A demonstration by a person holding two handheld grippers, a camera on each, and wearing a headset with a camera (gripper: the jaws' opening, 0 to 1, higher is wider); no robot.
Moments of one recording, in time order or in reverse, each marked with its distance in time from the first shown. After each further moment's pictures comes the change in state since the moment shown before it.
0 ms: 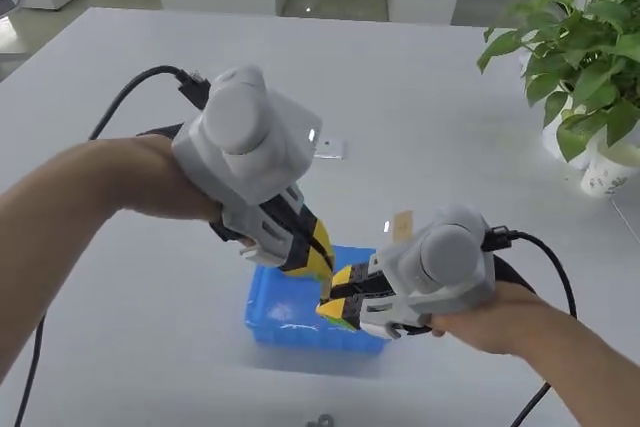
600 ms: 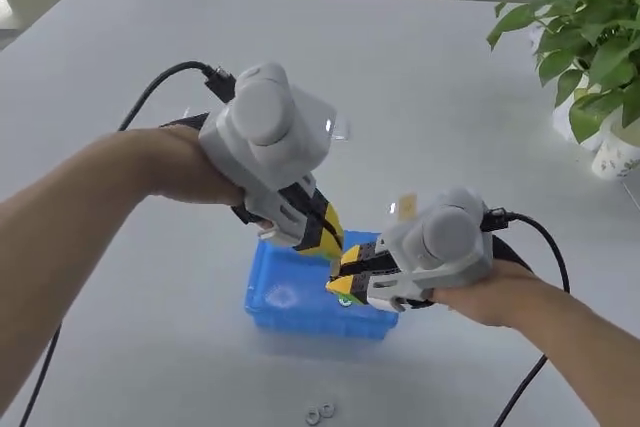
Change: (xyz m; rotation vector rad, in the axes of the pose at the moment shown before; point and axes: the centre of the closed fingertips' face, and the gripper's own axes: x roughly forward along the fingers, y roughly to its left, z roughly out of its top) left arm 0.029 0.031 -0.021 -0.015 0.002 0.009; right arm 0.019 -0.026 -0.031 0.021 0.017 -0.007
